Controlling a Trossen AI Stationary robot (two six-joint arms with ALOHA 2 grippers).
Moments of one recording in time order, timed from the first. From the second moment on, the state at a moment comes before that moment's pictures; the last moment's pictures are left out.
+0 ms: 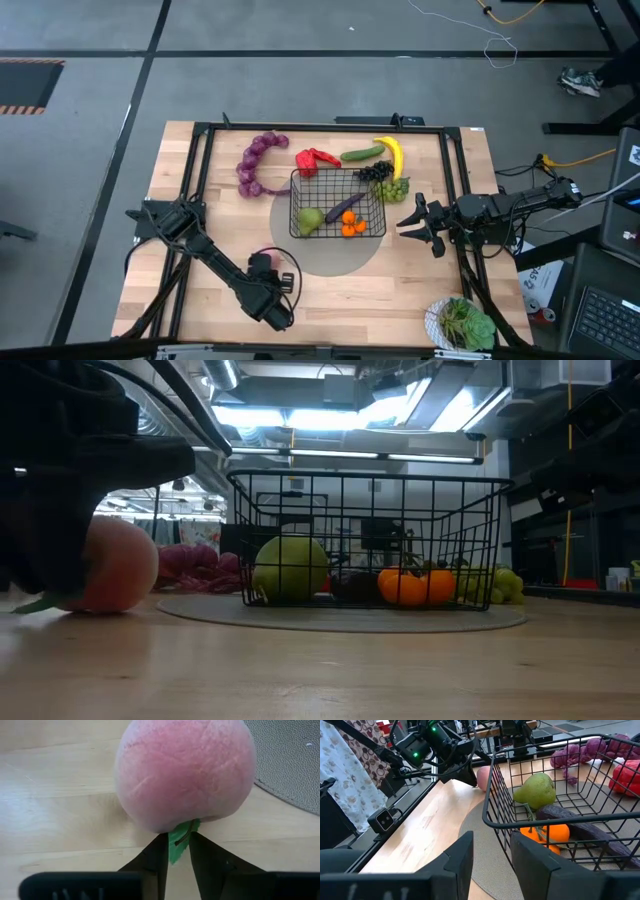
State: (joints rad) left arm -0.68 2.10 1.47 -1.25 -0.38 -2.29; right arm 0.24 0.19 0.01 0.01 0.02 0.23
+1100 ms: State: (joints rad) left arm -0.73 2.09 1.59 -1.32 -0.40 -2.27; right arm 0.24 0.19 0.01 0.01 0.02 0.22
